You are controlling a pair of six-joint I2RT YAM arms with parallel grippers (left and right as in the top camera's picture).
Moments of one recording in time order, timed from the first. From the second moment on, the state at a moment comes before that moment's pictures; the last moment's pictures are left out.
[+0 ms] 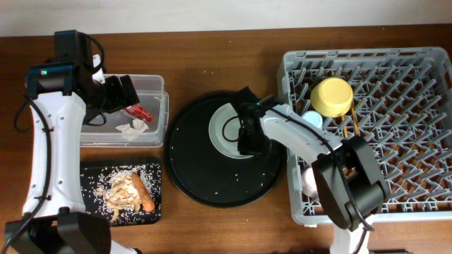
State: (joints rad) left arm 0.10 1.70 1.75 -1.27 0.04 -0.26; right arm 0.54 2.00 1.40 -0.96 -0.05 0.65
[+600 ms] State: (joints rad) left arm 0.10 1.70 1.75 -1.27 0.04 -0.26; right arm 0.40 2.00 1.45 -0.90 -0.13 0.43
